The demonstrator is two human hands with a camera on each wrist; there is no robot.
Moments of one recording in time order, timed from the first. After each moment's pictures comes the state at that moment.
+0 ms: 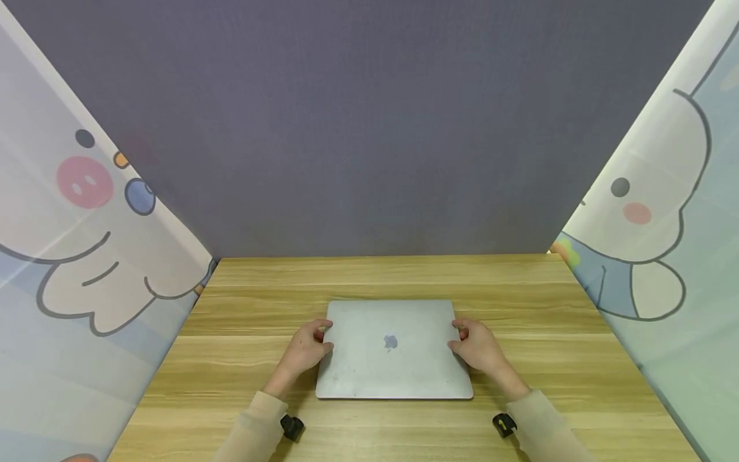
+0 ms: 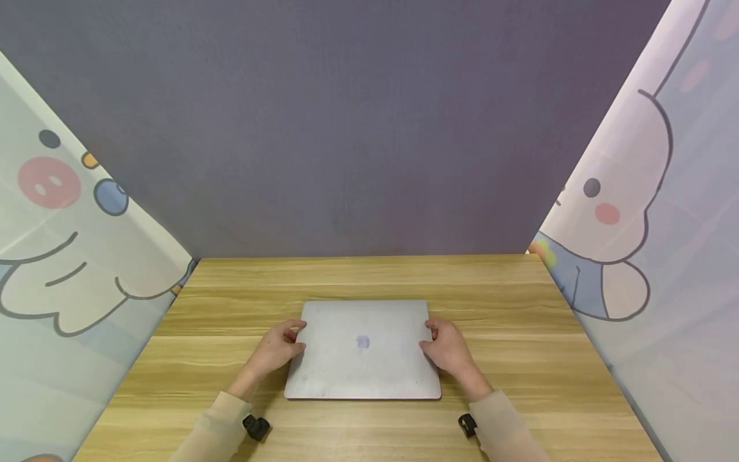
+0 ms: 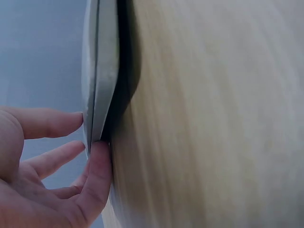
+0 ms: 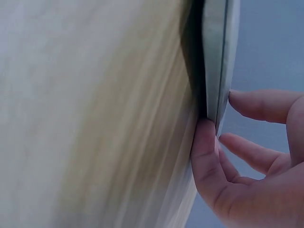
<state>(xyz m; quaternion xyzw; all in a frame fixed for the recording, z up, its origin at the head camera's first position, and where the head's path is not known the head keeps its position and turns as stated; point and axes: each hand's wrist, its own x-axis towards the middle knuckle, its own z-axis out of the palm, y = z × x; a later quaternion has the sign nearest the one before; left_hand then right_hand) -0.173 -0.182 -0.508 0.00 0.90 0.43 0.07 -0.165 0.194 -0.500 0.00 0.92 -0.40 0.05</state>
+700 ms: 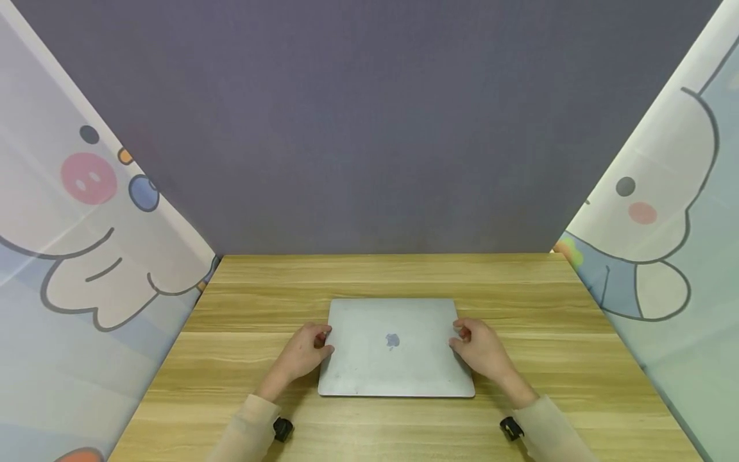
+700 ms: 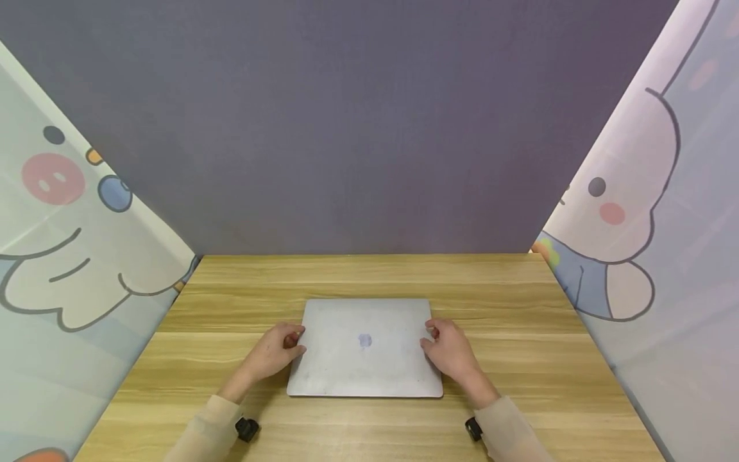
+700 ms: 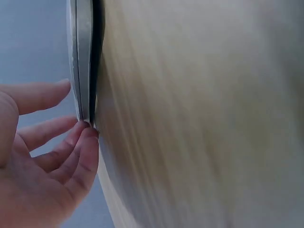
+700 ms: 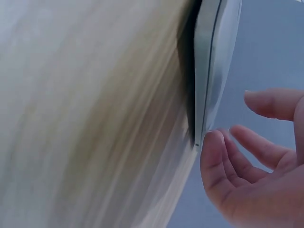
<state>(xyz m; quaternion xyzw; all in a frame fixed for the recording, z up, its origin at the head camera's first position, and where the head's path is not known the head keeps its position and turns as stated) -0.164 -0.191 -0.504 0.10 0.94 0.33 0.04 -0.156 0.193 -0.496 -0.03 0.93 -0.37 0.01</state>
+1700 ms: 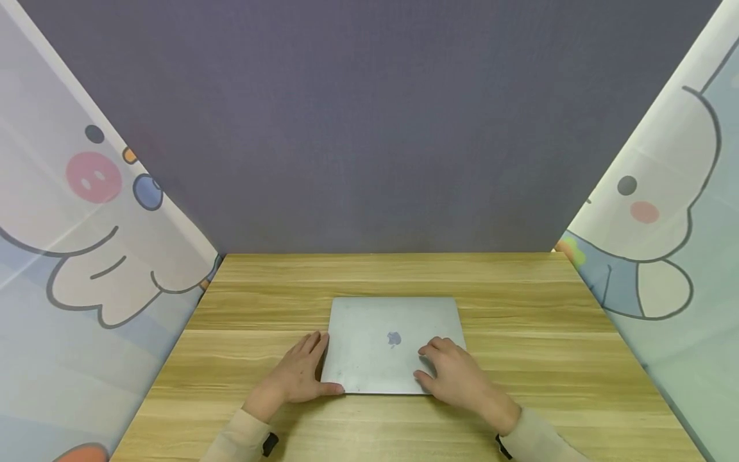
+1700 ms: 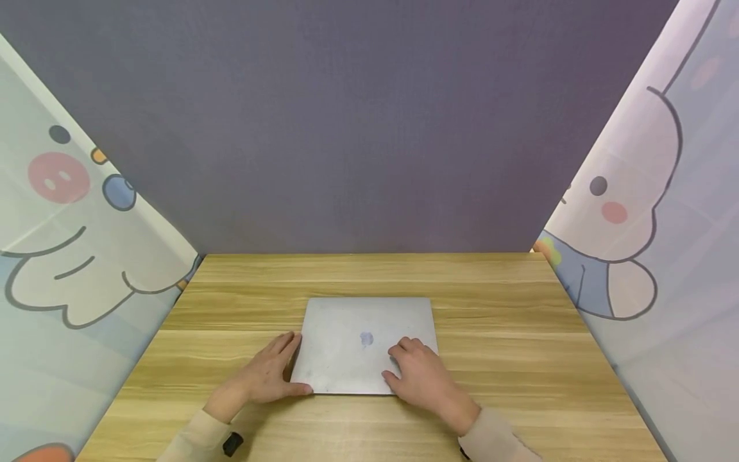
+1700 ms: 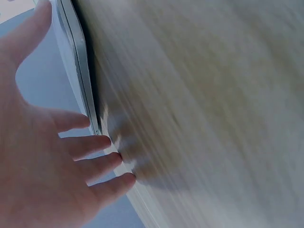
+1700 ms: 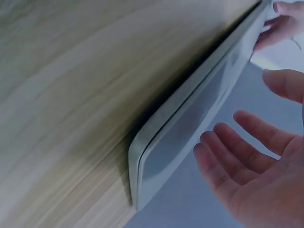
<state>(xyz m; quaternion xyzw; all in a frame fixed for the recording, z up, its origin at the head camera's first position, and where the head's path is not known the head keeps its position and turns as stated) -0.123 -0.200 -0.496 0.17 0.96 0.17 0.13 -0.113 0.141 -0.489 -0.25 0.95 -0.18 -0.05</state>
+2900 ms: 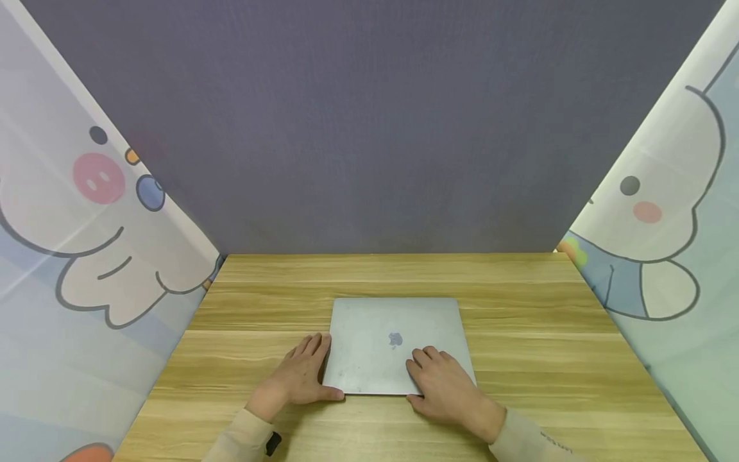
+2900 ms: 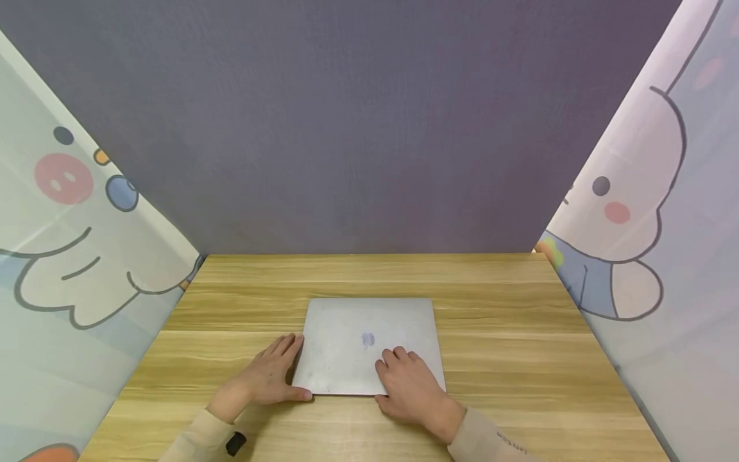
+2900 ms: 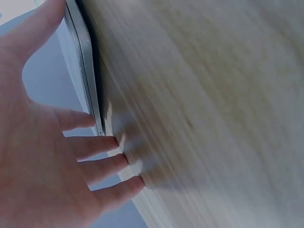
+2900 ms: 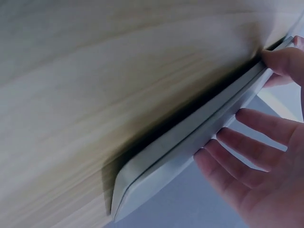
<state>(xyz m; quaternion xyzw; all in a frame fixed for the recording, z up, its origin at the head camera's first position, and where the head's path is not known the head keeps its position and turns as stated) -0.121 -0.199 -0.491 0.16 0.96 0.16 0.14 -0.106 0.123 -0.501 -0.36 0.93 -0.01 -0.10</state>
